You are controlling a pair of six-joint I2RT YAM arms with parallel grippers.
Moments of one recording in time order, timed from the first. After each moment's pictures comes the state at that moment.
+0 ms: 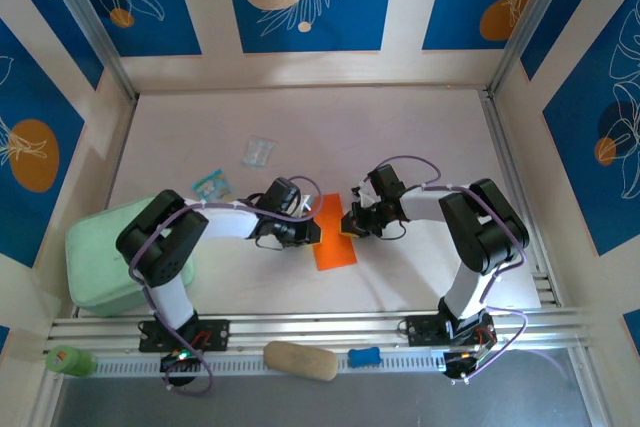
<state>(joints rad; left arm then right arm) -0.69 1.76 0.82 -0.05 0.54 -0.71 0.44 1.74 0.76 -0.20 -0.68 0.58</state>
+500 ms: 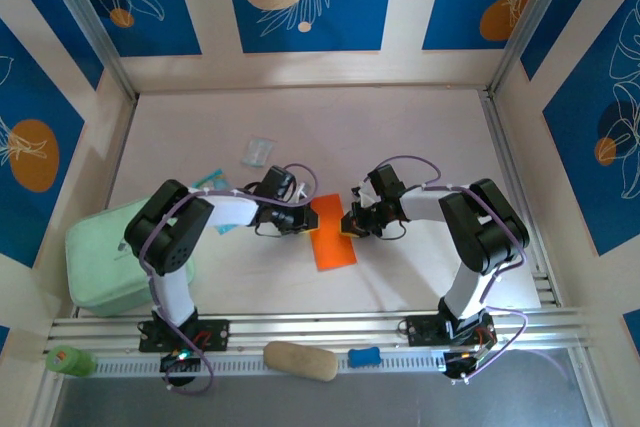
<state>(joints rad) -0.62 1.84 0.88 -0.02 0.57 -0.70 0.44 1.74 0.76 -0.20 -0.68 0.58</state>
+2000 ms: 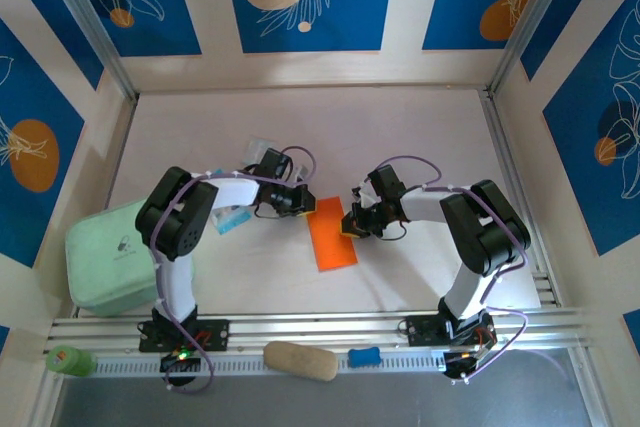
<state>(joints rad) -0.53 1.96 1.06 -0.13 0.61 -0.60 0.44 1.73 0.76 -0.20 -0.67 0.58</state>
